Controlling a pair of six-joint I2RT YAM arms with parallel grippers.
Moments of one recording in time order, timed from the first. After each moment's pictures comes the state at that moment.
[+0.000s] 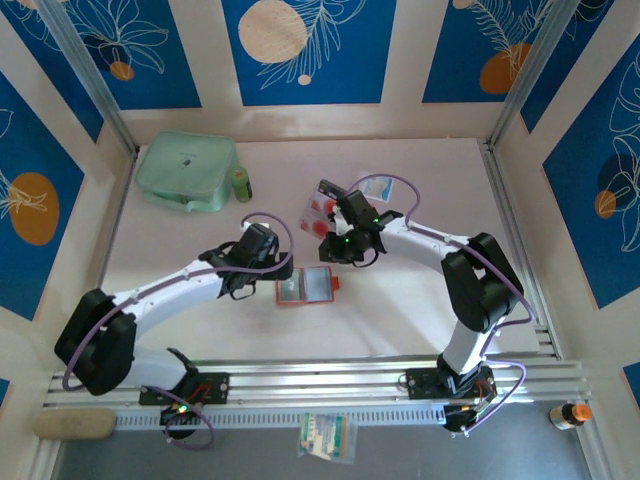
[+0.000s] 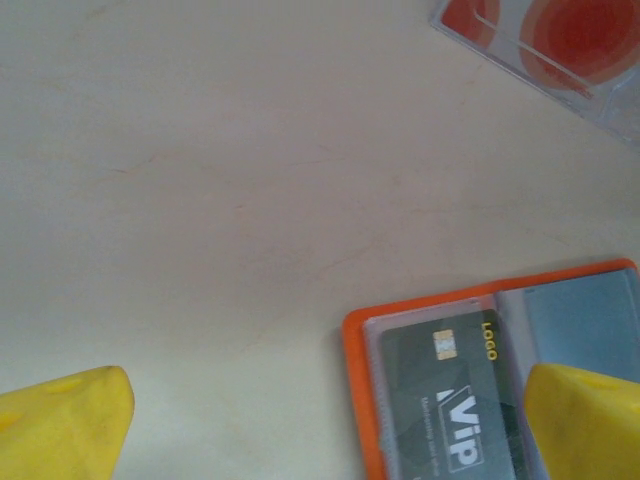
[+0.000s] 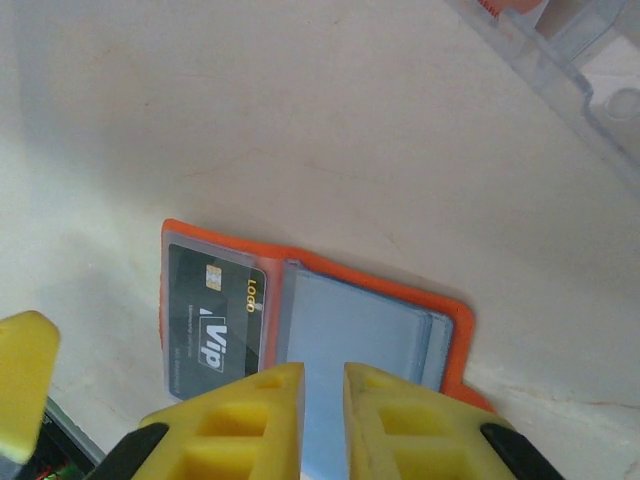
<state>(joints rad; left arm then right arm) -0.70 1.37 0.80 -0.42 -0.22 -0.57 0.60 1.73 1.12 -0.46 -0.40 0.56</state>
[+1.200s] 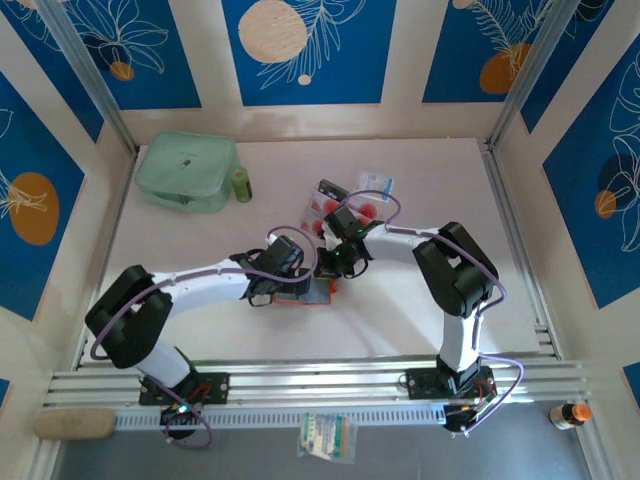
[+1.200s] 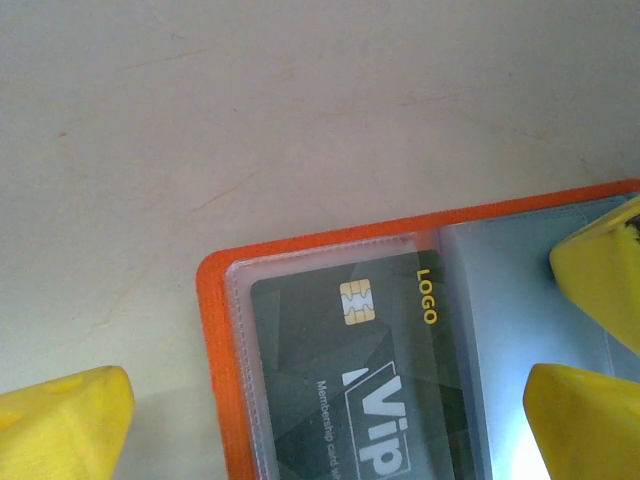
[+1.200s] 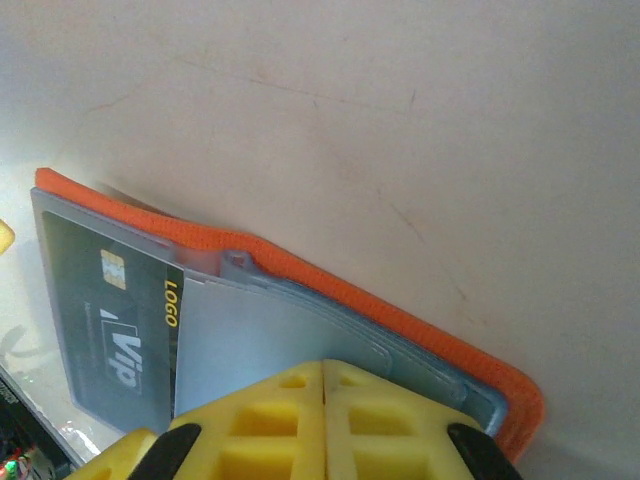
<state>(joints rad) -0.81 1.54 0.83 -0.38 -0.21 -0.60 0.65 1.89 1.10 -0.38 -0.47 0.58</state>
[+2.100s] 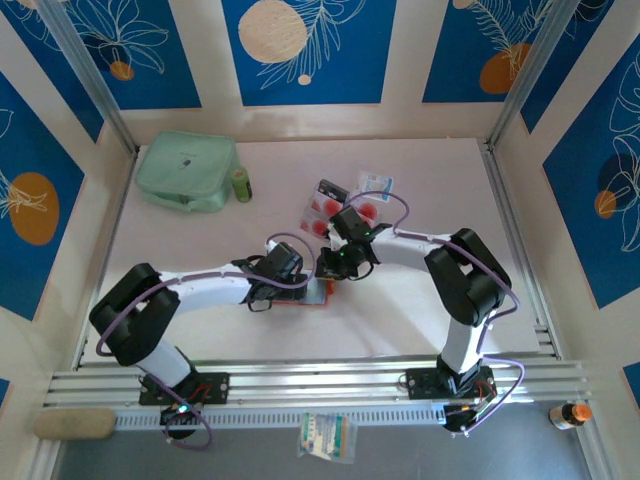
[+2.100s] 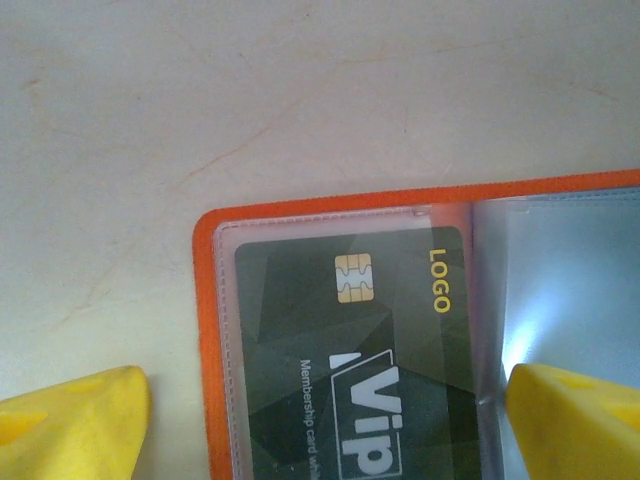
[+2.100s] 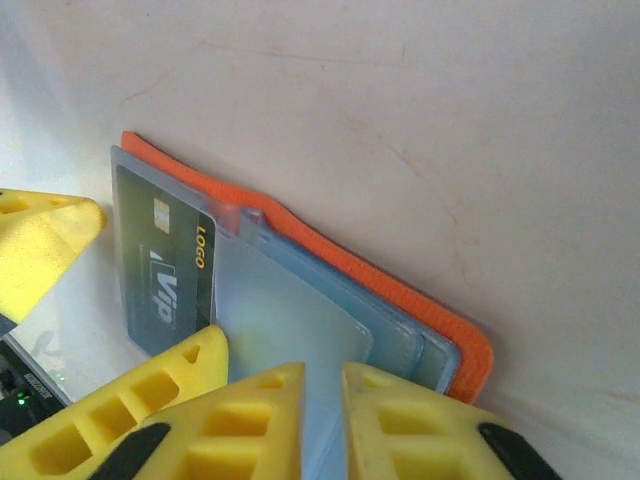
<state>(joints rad) -0.81 1.57 0.77 -0.31 -0.22 -0.61 0.64 1.80 1.03 -0.36 -0.46 0.64</state>
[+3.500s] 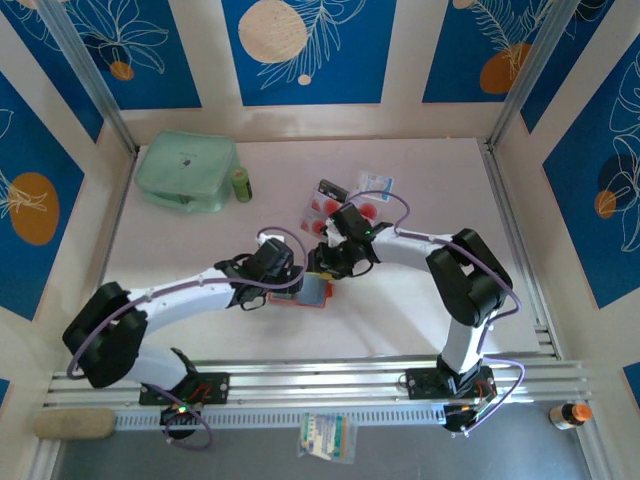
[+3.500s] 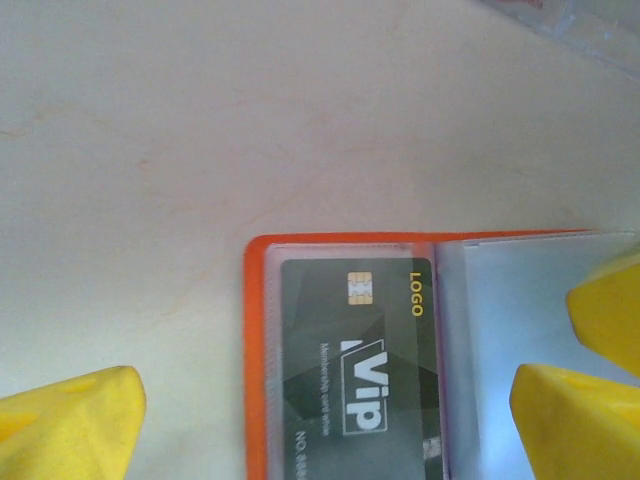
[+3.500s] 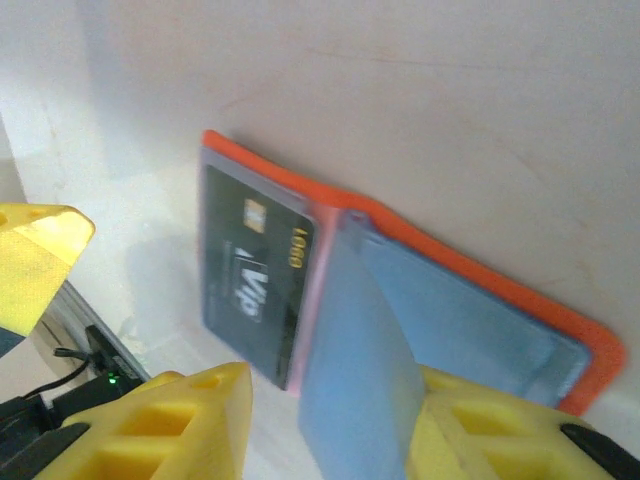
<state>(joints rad) -0.81 1.38 0.75 -0.36 -0.27 -0.60 0.65 1.79 1.05 -0.31 -0.57 0.73</state>
